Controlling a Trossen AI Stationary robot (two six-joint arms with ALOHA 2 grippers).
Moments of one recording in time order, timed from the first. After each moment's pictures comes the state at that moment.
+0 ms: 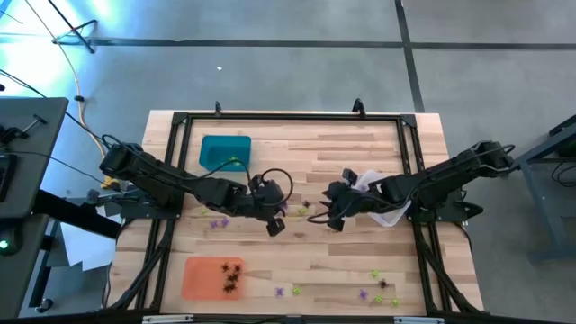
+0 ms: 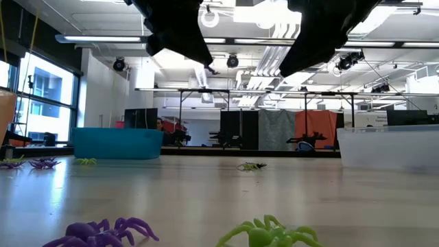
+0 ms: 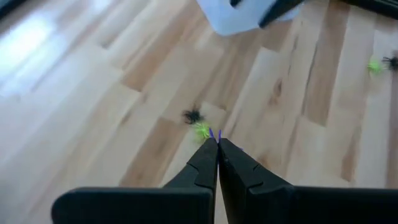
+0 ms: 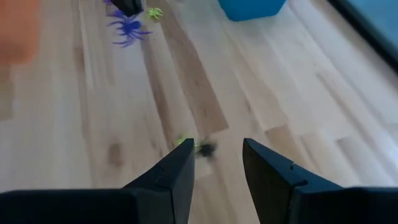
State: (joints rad) left arm -0.27 1.59 1.16 -0.41 -0.46 -0.56; right arm 0.29 1.35 0.90 -0.37 0.45 0.41
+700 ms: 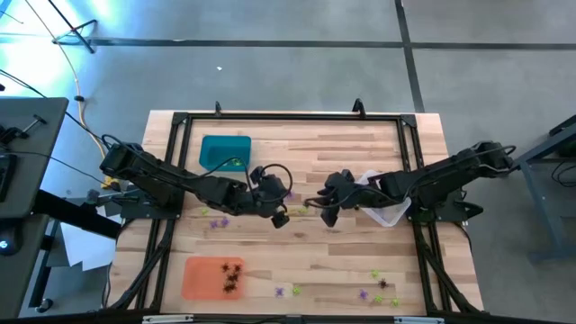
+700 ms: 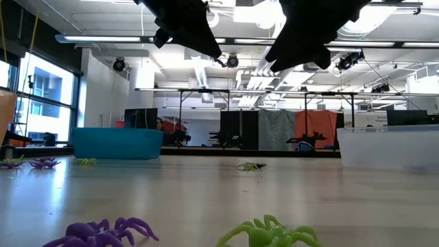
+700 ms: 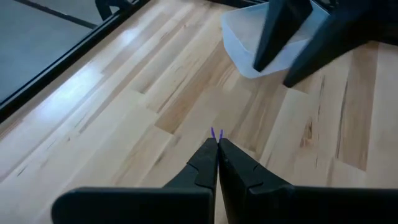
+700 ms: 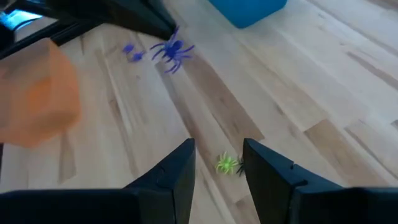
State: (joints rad) left arm -0.26 1.59 1.16 -0.32 -0.62 -0.46; right arm 0.23 1.35 0.90 -0.26 0.37 0.63
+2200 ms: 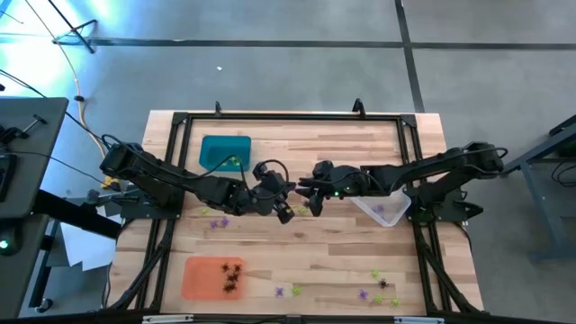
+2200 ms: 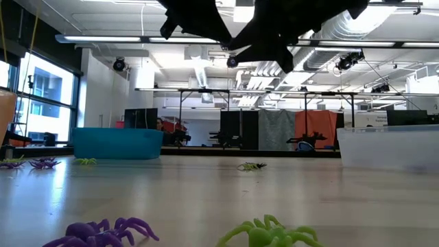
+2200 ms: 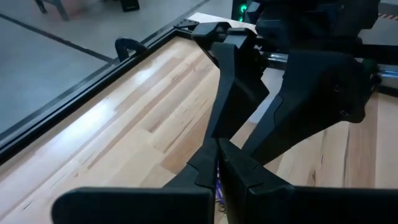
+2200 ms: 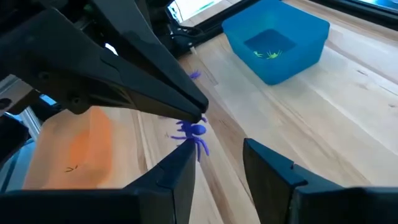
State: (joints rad) left arm -0.26 1.59 1.16 -0.17 -0.72 -0.40; right arm 0.10 1.45 0.90 0.09 0.22 0.51
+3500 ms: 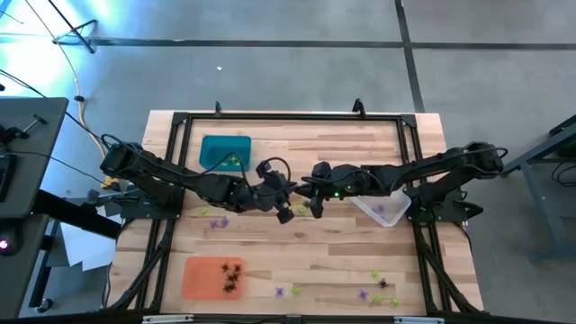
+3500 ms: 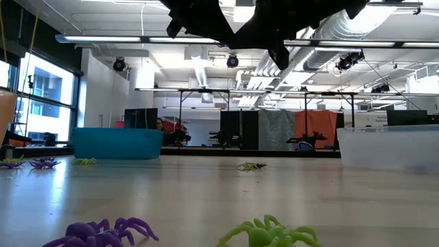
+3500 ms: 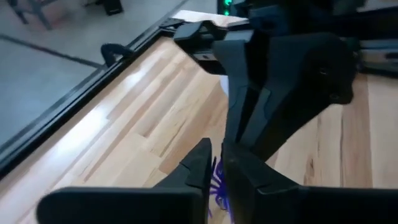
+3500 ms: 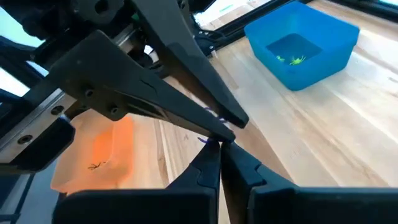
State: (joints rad) left arm -0.24 1.59 1.17 -0.16 -0.64 -0.29; right arm 0.09 1.45 0.90 0.14 0.14 0.50
